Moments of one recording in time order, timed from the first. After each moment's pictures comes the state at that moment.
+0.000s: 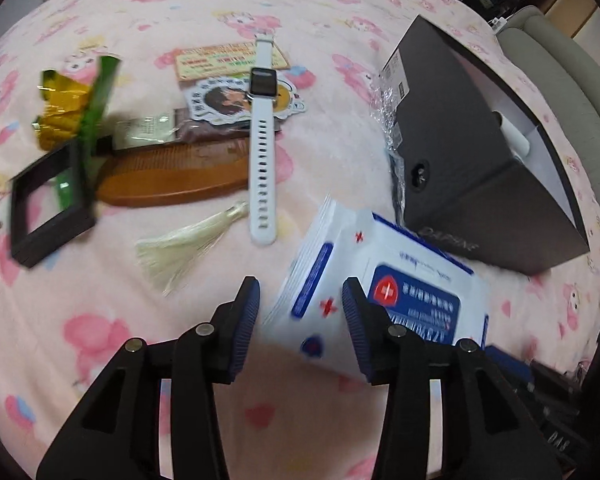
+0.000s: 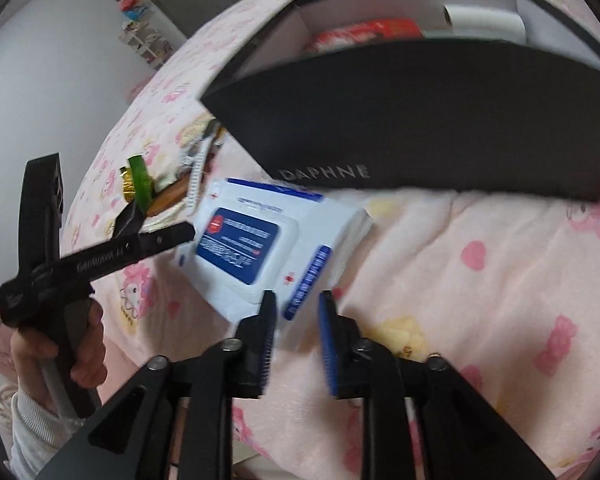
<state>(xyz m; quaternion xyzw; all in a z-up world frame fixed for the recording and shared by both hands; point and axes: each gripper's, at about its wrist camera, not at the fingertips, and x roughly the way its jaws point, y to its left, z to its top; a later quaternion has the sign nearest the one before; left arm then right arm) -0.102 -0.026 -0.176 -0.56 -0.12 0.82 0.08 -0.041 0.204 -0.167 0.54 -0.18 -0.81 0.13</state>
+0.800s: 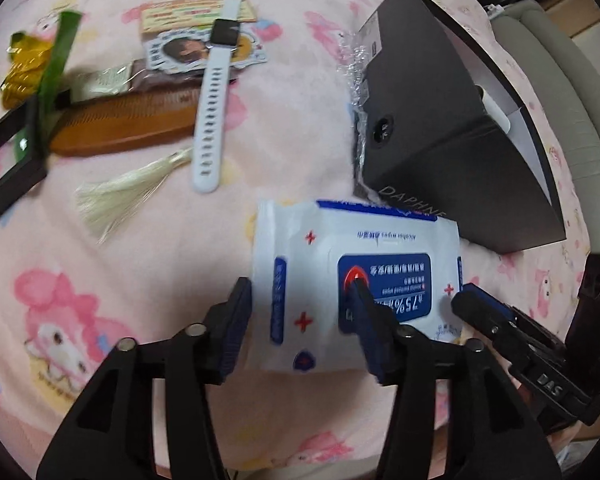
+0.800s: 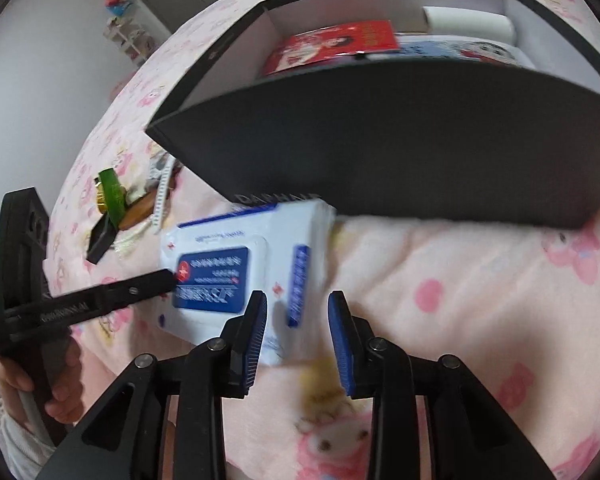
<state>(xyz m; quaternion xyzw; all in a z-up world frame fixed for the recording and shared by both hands) -0.092 -0.012 -0.180 -0.60 -0.15 0.77 0.12 -0.072 0.216 -0.161 0.55 -0.16 -0.81 0.13</state>
